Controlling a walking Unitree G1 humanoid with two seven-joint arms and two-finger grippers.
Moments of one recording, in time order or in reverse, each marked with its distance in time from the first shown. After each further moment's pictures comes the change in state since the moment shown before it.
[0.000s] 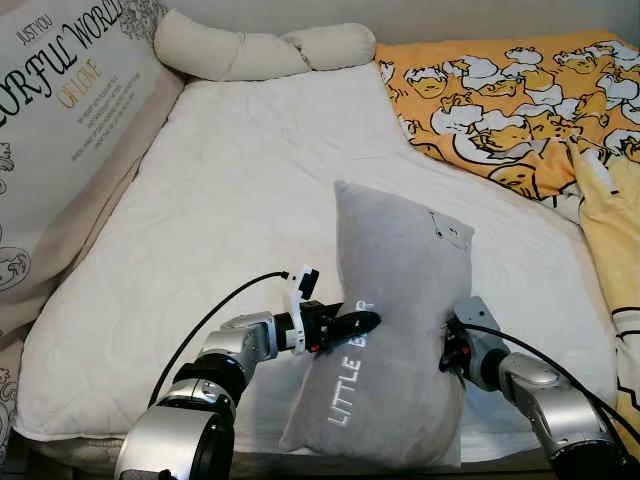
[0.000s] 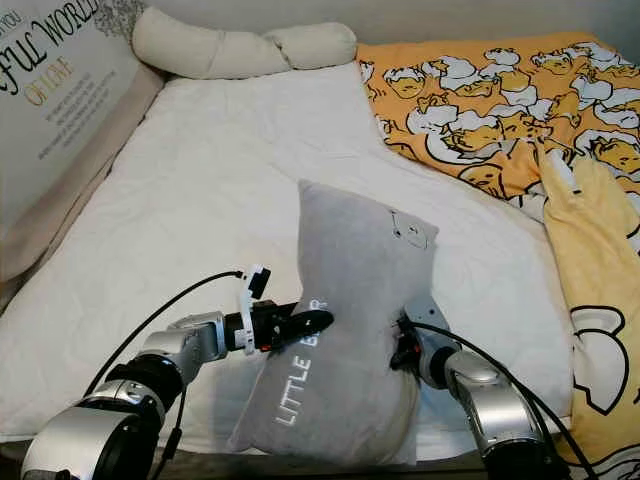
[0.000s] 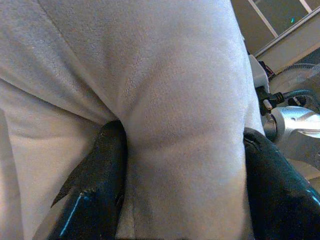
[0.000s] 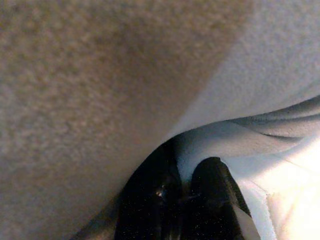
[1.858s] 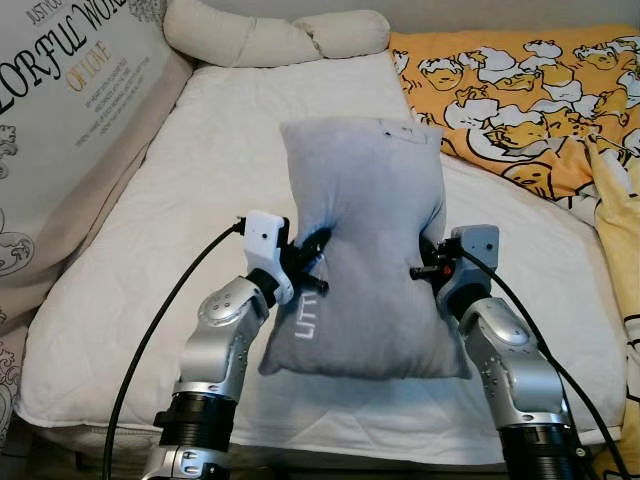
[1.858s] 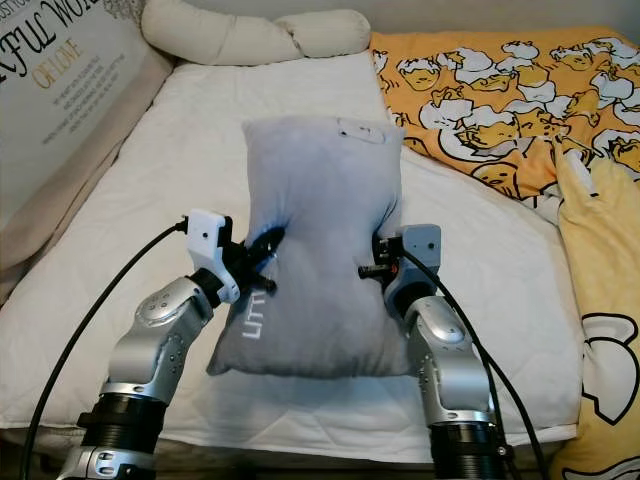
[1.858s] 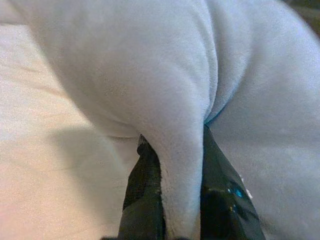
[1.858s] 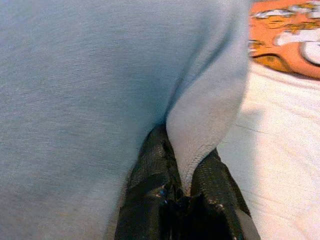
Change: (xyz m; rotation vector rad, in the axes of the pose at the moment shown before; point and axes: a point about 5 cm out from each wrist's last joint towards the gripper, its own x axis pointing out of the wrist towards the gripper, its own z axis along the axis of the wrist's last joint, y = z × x) left arm -0.029 -0.037 0.073 0.488 -0.425 0.581; right arm -0.007 0.028 0.107 0.200 -0.569 -0.251
